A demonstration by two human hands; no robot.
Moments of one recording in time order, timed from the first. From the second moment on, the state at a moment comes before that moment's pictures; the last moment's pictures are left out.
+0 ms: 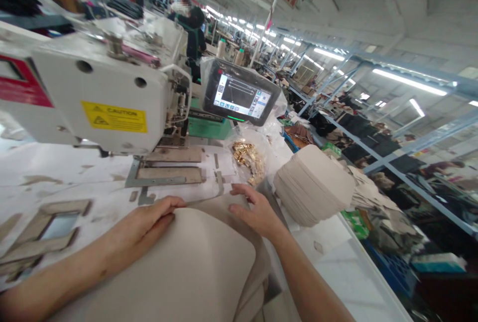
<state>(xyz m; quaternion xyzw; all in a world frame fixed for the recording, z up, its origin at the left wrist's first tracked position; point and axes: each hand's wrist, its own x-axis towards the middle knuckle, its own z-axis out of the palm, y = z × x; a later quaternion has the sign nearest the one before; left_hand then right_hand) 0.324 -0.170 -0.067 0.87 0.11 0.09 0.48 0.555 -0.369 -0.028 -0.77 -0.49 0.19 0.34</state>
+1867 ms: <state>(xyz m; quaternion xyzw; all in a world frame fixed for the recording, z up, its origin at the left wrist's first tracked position) 0.297 -0.187 -0.086 0.96 0.20 0.18 0.06 0.613 -0.160 -0.071 -0.81 -0.41 0.18 0.39</state>
